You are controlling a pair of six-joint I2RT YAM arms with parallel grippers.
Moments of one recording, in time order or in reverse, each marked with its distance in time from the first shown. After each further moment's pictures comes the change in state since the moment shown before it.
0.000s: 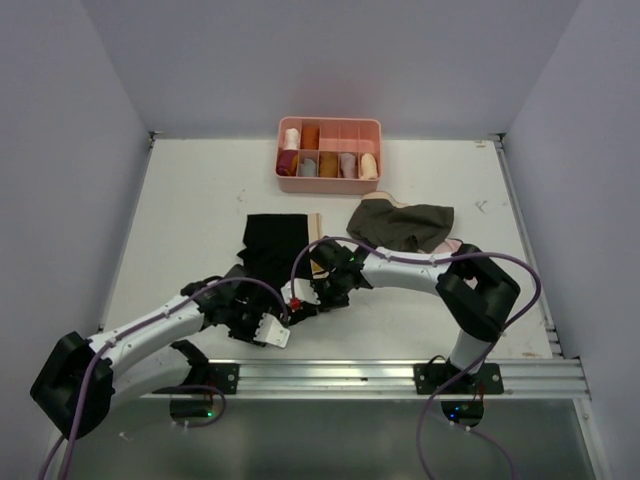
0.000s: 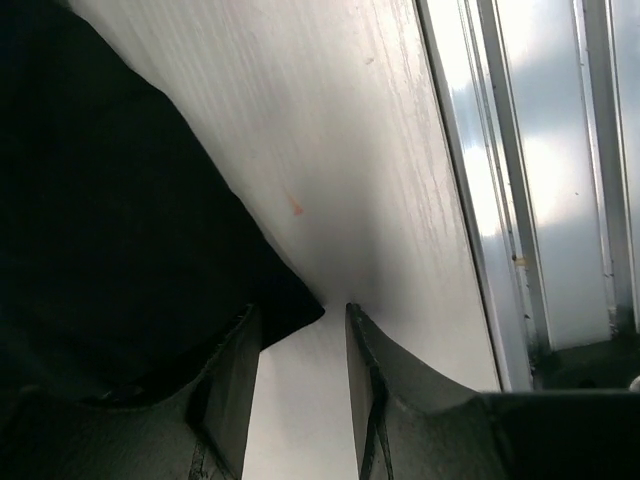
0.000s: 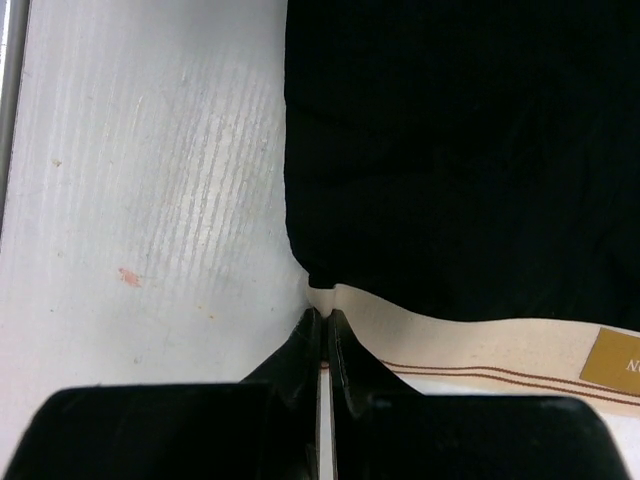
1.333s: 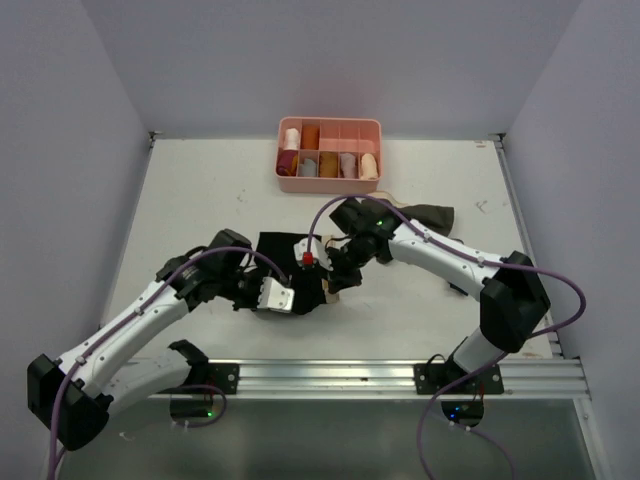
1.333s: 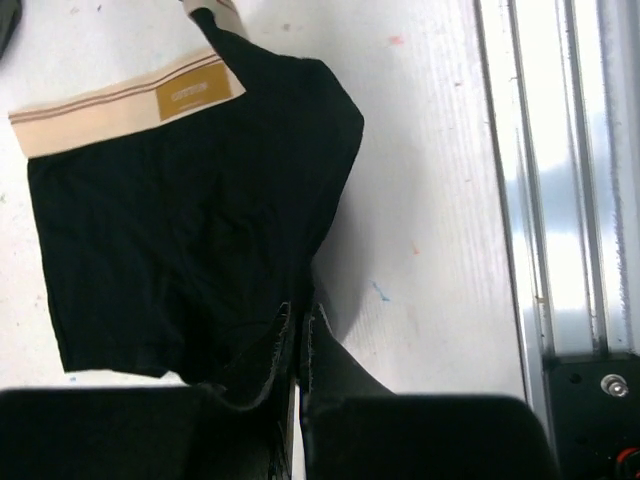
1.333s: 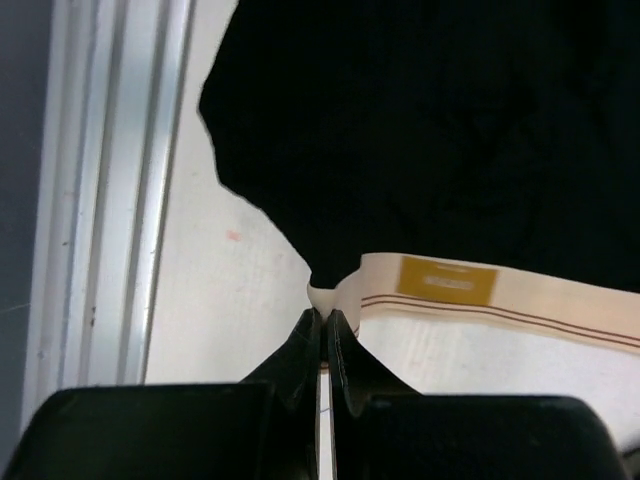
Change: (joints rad) left arm 0.013 -0.087 0.342 -0.172 0.077 -0.138; right arm -0.119 -0.175 0.163 -0.334 -0.188 0.097
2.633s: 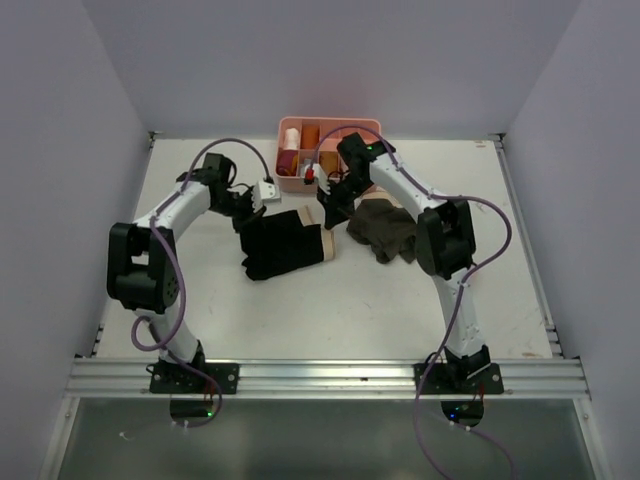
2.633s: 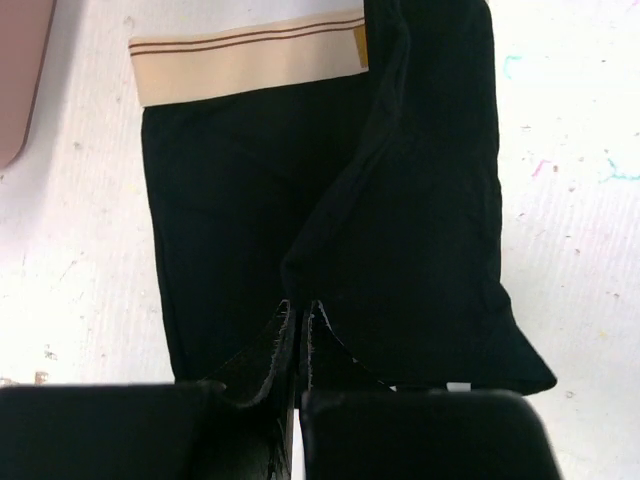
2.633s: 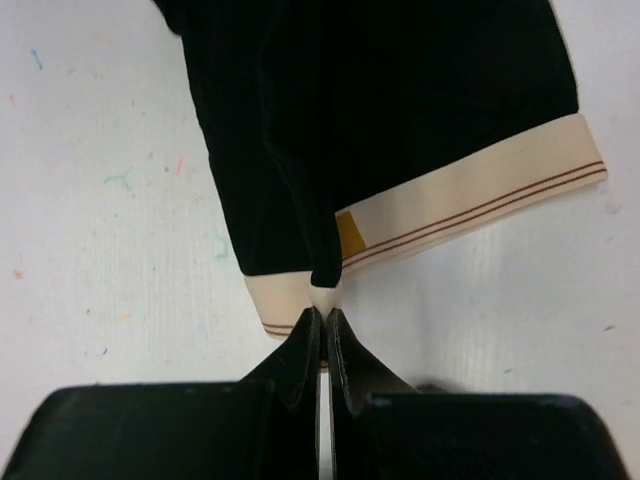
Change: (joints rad) left arm 0.503 0.839 0.519 0.127 0.224 0.059; right arm -0.343 0.684 0.831 -0.308 -0.146 -0.097
